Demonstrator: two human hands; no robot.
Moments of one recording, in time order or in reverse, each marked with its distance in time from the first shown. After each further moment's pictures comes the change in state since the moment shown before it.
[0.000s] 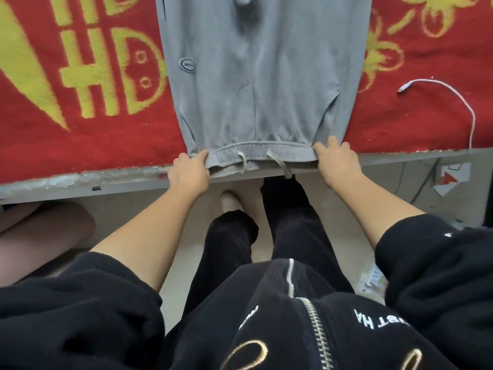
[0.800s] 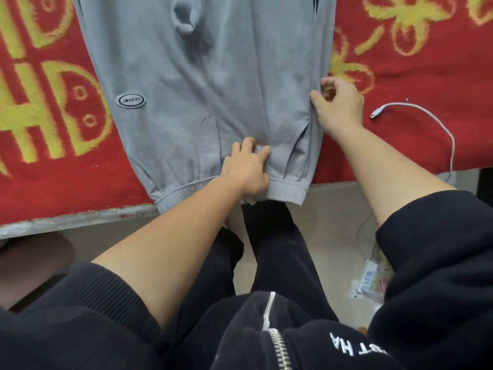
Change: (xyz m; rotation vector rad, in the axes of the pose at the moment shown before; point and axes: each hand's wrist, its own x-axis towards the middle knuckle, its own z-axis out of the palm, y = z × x) left_hand 0.038 0.198 -0.037 0.002 -0.164 0.498; right_hand 0.121 0.081 -0.082 0.948 0.382 0.289
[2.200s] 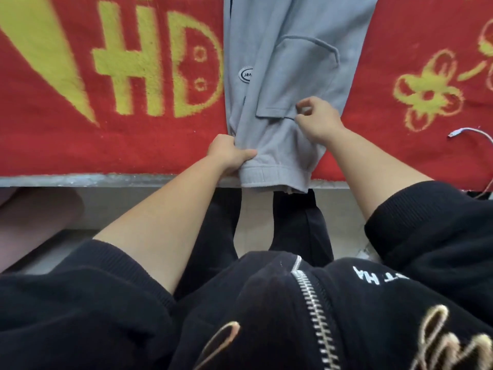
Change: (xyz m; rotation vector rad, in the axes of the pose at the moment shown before) left_hand -0.073 -0.244 -0.020 -1.077 -0.020 -0.488; right_hand -0.100 -0.191 0.140 -0.226 -0.435 0.051
